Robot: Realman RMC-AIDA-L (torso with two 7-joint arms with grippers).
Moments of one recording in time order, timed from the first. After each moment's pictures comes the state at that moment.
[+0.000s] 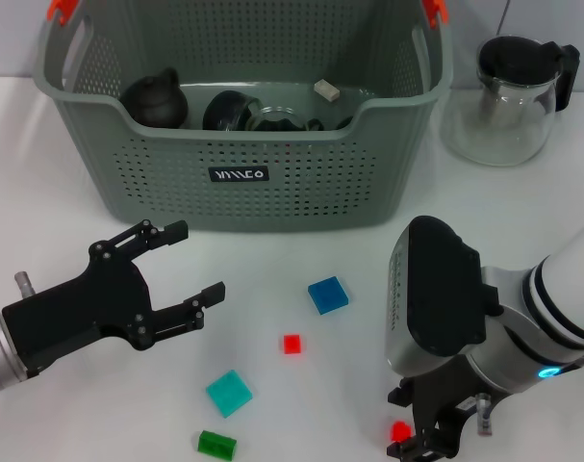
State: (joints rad) left arm -0.34 -2.17 0.37 0.56 2.00 1.71 -0.77; right arm 0.51 2.10 -1.83 -1.34 -2.45 -1.48 2.25
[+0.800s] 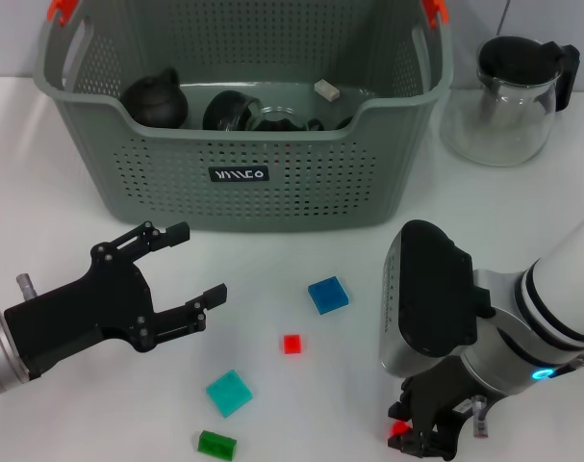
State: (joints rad) left arm -0.34 -2.17 0.37 0.56 2.00 1.70 -0.76; right arm 0.53 2.10 -1.84 -1.31 -2.45 -1.47 2.27
